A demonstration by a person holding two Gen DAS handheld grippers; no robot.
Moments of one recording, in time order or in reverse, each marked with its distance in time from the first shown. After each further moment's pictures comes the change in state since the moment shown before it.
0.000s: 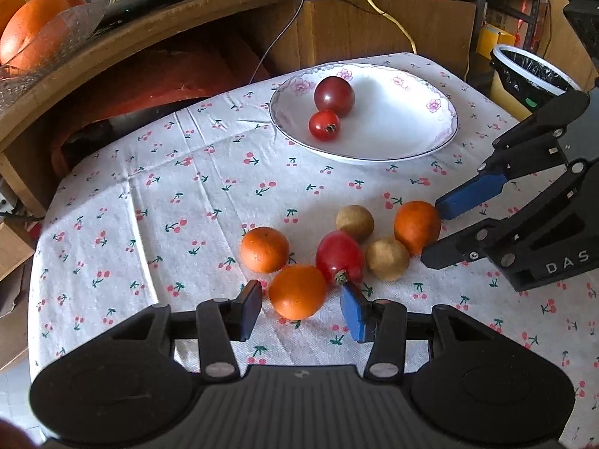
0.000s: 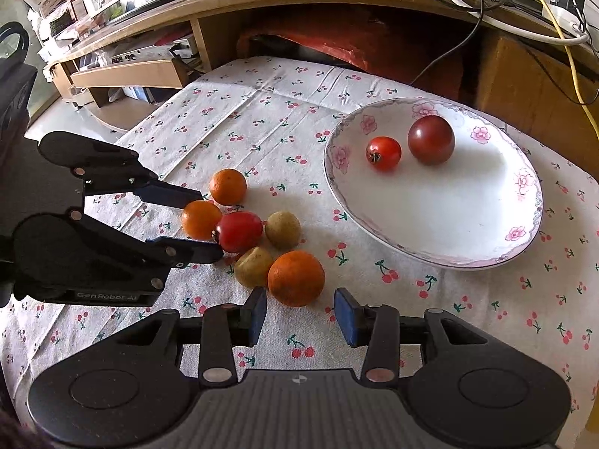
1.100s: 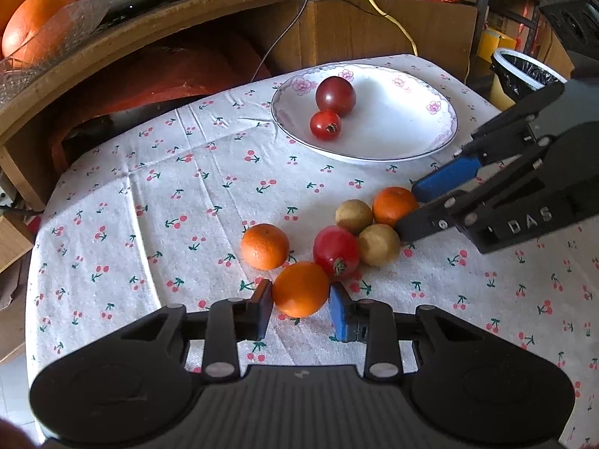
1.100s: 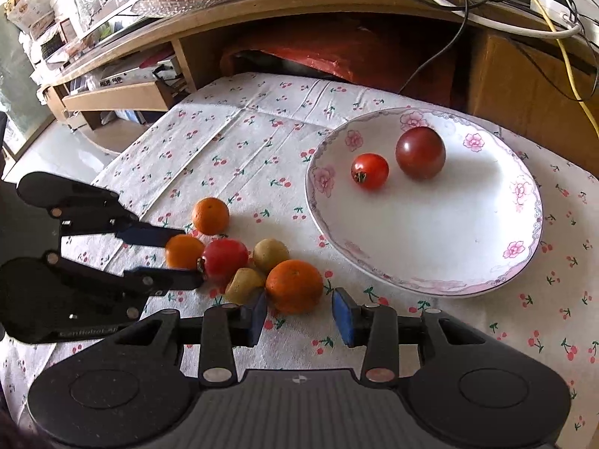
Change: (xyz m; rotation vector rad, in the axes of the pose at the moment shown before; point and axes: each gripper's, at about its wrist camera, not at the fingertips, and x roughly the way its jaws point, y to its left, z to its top) left arm -0.002 0.004 -0.003 -0.014 0.003 -0.011; right arm 0.007 -0.013 0.012 0.055 -0.042 0.007
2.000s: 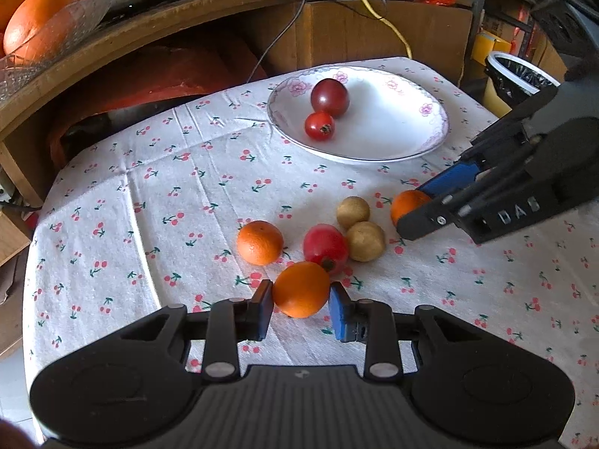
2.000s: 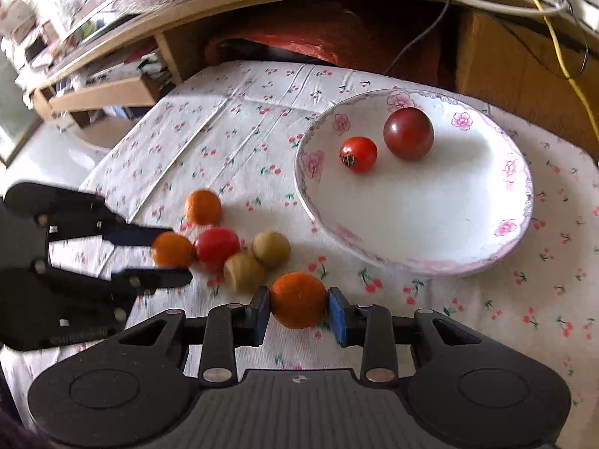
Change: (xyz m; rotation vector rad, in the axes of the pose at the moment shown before) left arm -0.007 -0.001 -0.003 -0.009 -0.001 -0.031; right arm -0.003 0.001 -0.002 0.040 0.064 -0.020
